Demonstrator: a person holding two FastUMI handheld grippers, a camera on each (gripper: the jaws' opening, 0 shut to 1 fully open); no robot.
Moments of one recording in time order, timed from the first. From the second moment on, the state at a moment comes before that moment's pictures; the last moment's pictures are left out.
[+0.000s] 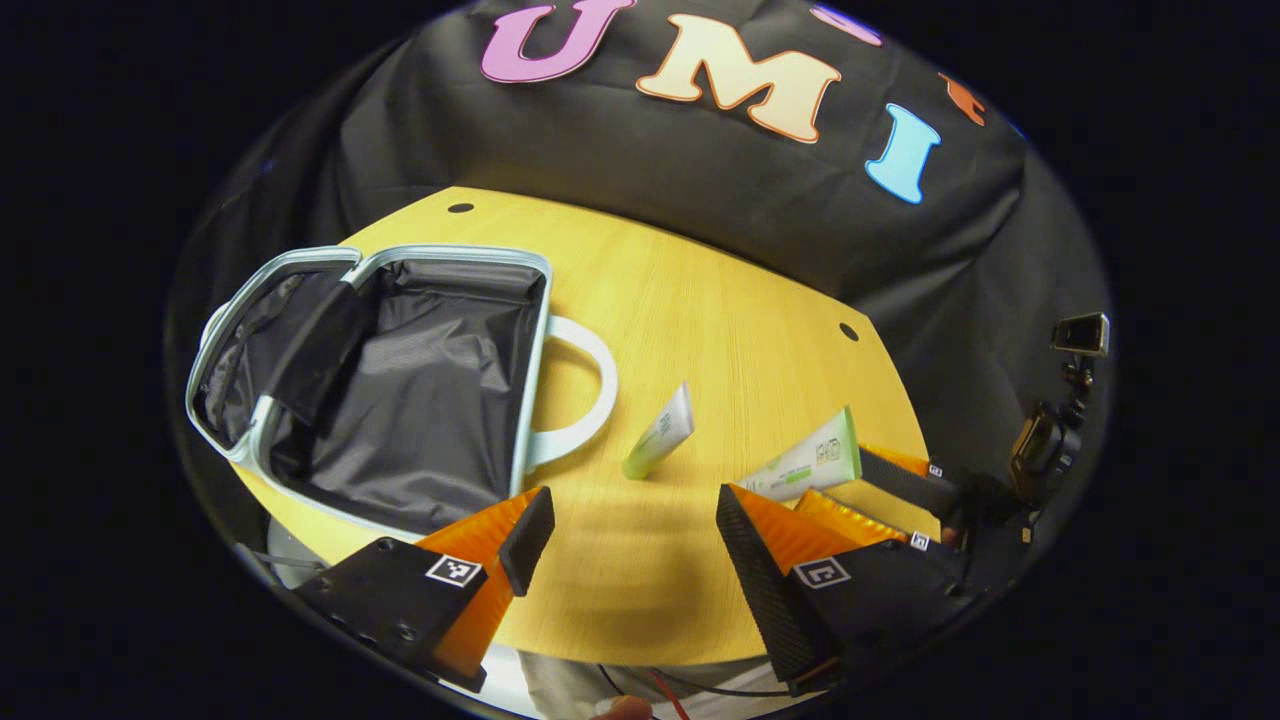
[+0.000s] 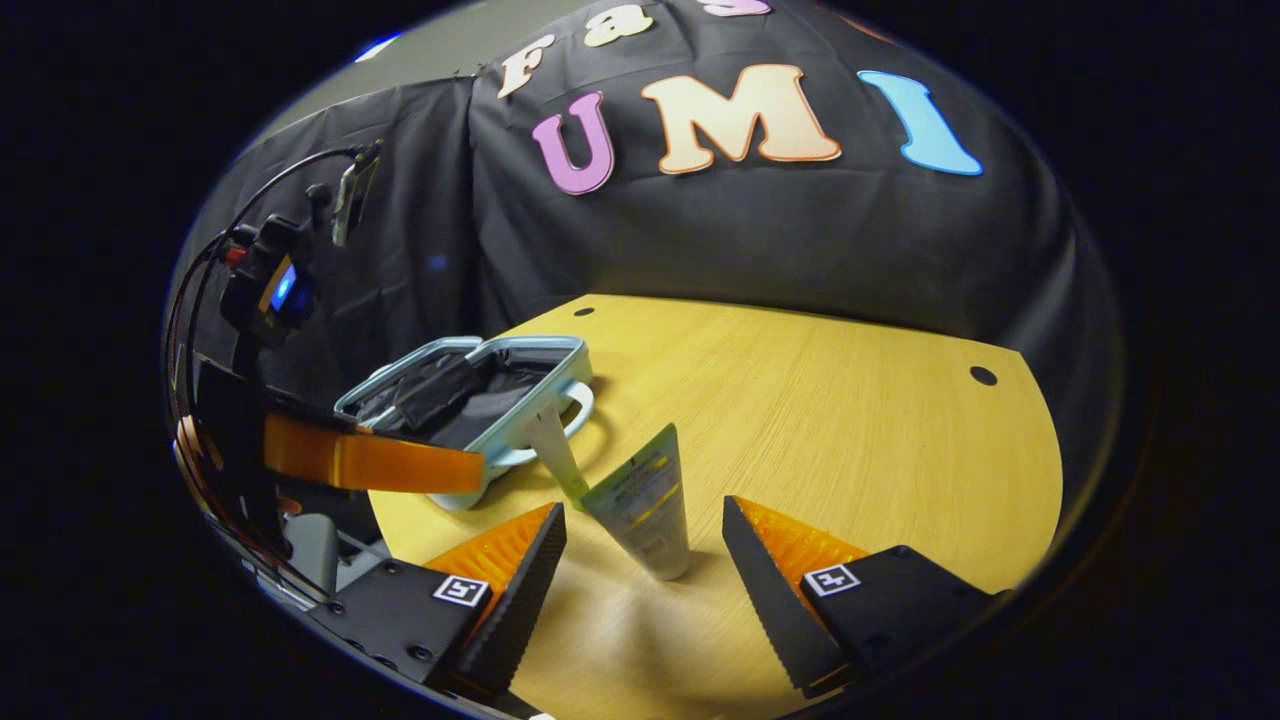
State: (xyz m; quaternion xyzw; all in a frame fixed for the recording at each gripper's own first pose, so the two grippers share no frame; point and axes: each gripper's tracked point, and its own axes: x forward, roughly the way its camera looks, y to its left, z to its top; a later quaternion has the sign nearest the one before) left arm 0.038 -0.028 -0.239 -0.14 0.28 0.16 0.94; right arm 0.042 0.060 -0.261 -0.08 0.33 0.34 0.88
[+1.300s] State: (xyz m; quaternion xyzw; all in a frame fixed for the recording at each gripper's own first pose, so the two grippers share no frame) left arm 0.132 -0.013 -0.290 -0.18 0.23 0.19 0.94; right arm 0.066 0.073 -0.339 -0.11 0.34 0.35 0.87
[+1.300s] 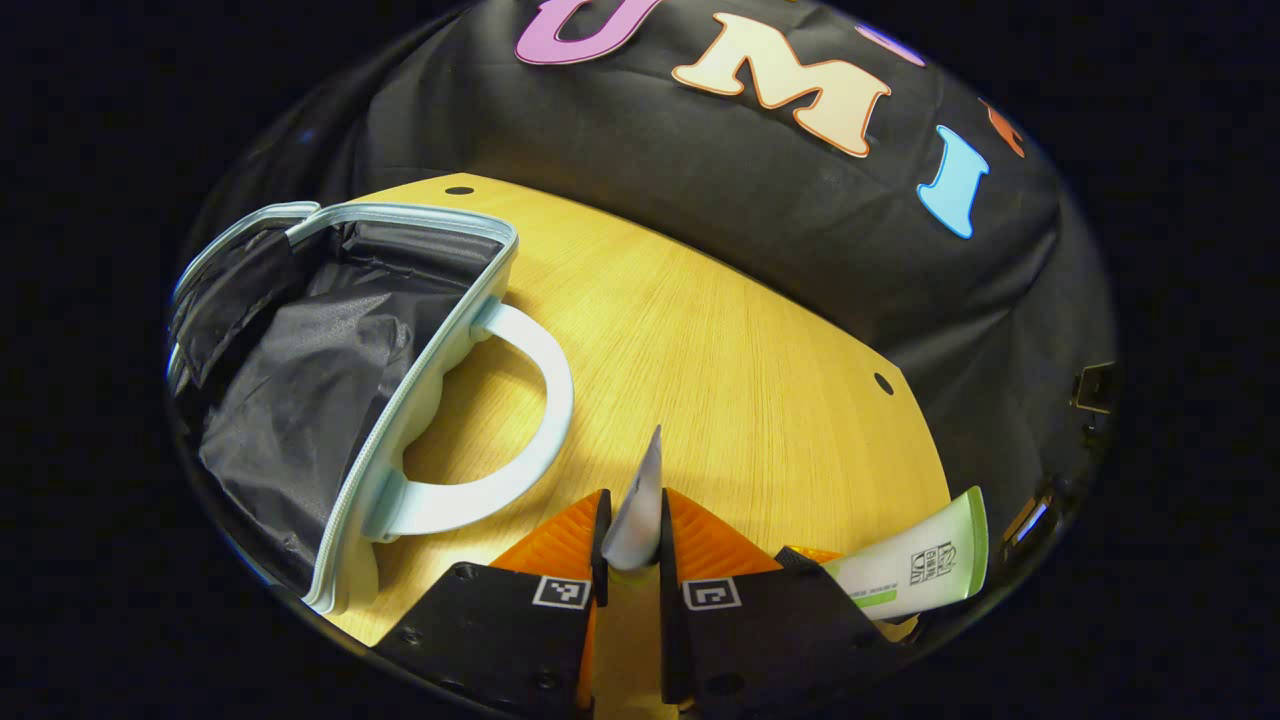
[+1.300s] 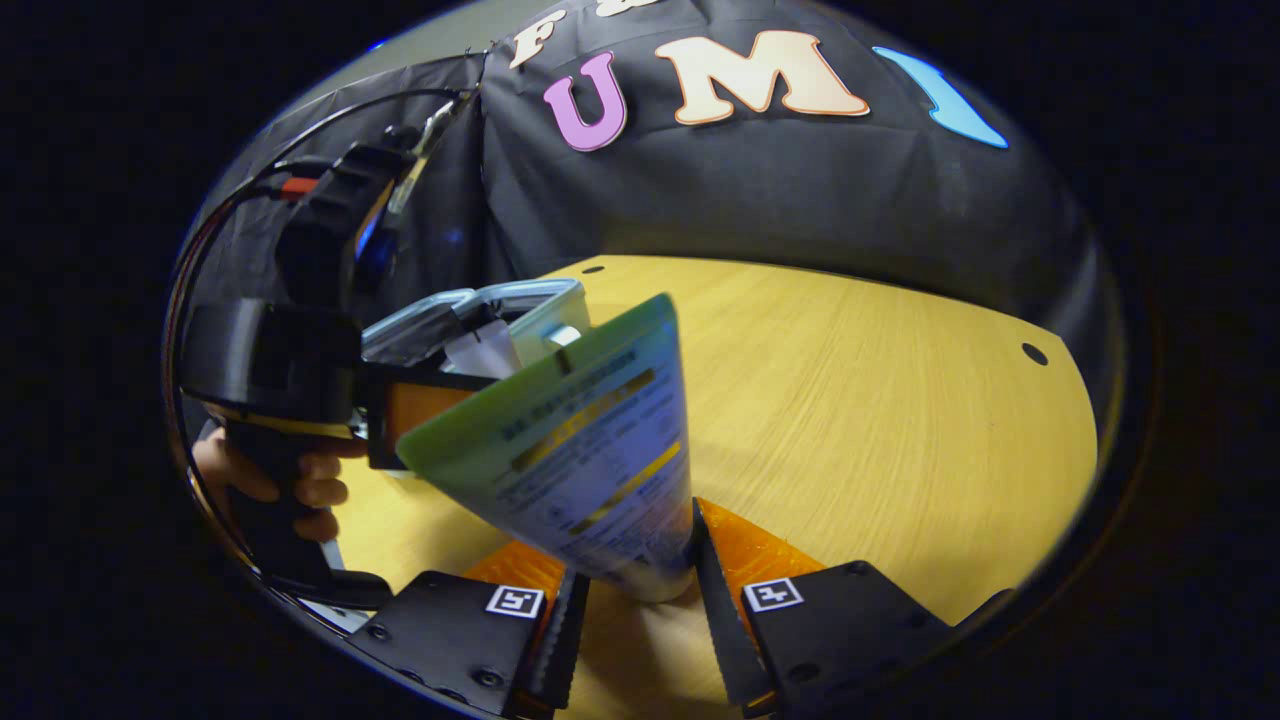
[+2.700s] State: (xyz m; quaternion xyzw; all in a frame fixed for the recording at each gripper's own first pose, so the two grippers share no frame) left arm -0.002 0.175 -0.246 -0.11 0.47 0.16 0.86; right arm 0.051 0.070 -0.305 -0.11 0.39 0.20 0.89
